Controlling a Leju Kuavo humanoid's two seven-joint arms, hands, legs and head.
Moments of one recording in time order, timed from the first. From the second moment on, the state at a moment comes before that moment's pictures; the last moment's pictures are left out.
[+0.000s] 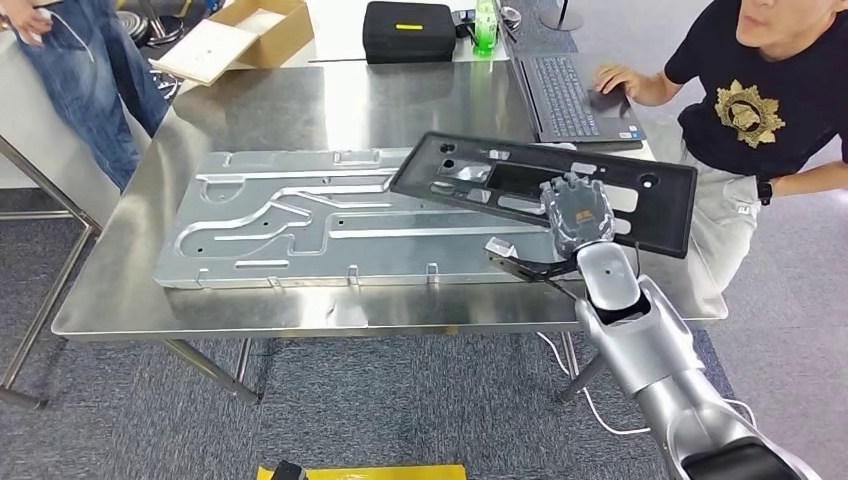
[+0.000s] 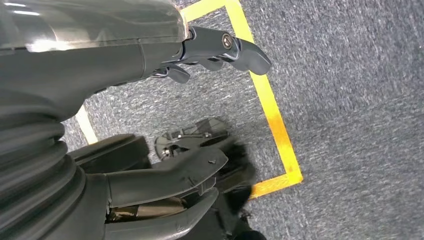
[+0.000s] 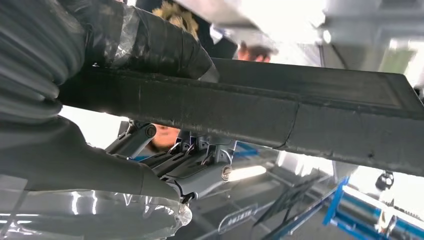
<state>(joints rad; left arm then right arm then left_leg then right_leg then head) -0.11 -0.20 0.55 -0.21 -0.80 0.08 -0.48 -0.69 -0.15 0.39 -1.07 1.53 -0.27 0.19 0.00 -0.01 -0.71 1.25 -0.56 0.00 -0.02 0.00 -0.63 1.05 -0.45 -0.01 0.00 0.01</state>
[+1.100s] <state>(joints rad) -0.11 -0.20 0.55 -0.21 -0.83 0.10 -0.48 -0.68 -0.10 0.41 -1.05 1.39 -0.33 0.11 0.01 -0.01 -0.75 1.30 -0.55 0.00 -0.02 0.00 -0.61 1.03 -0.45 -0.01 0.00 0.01</state>
